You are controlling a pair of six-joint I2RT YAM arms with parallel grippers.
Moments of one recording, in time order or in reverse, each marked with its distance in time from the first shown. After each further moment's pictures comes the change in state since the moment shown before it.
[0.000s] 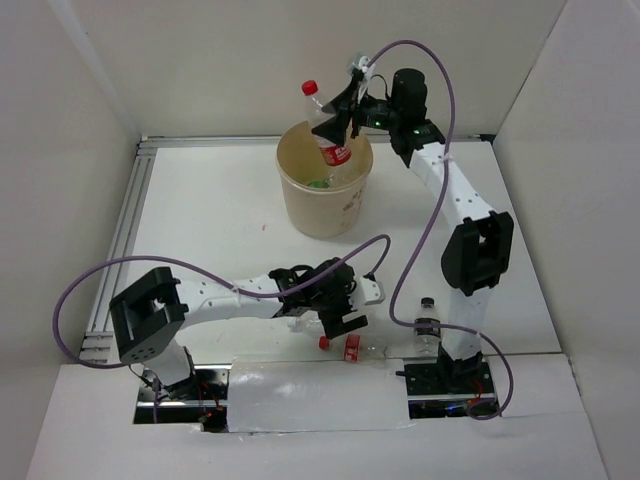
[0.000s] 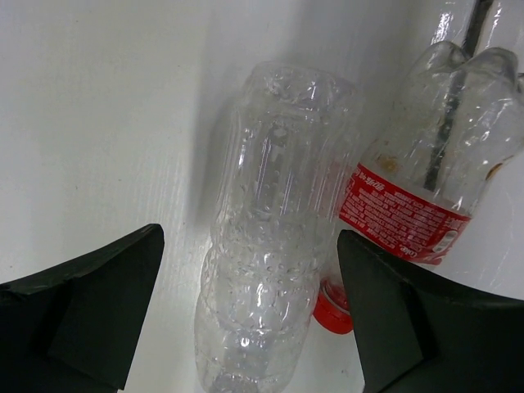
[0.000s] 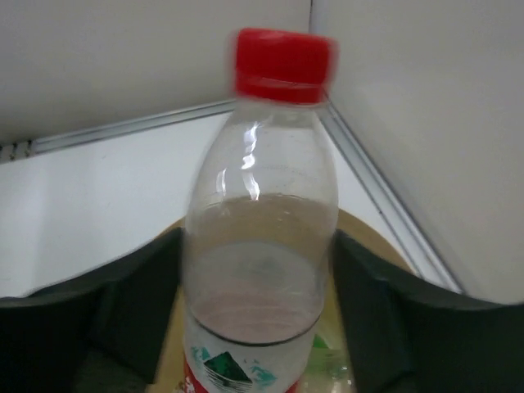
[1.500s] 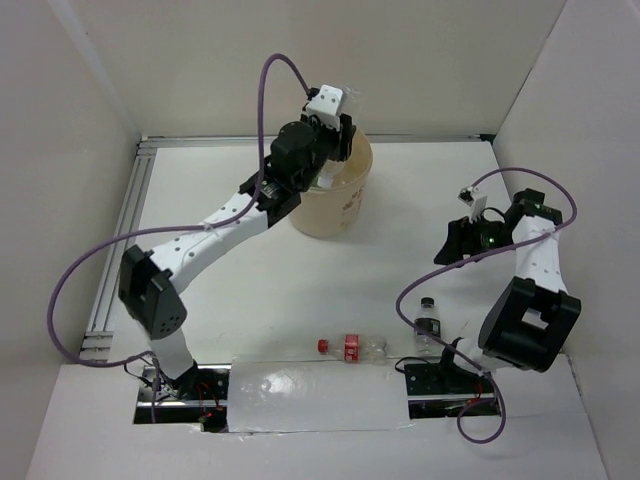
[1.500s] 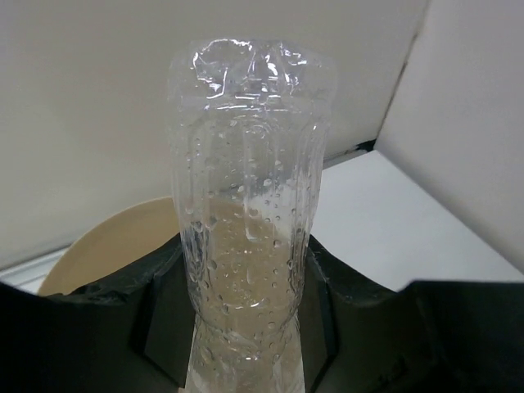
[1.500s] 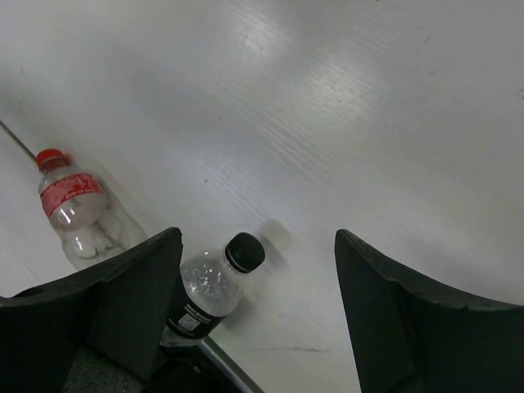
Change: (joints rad) left arm 0.364 0.087 0.664 0.375 -0.380 -0.223; right arm -0.732 -0.550 -0.832 -1.077 0.133 -0.734
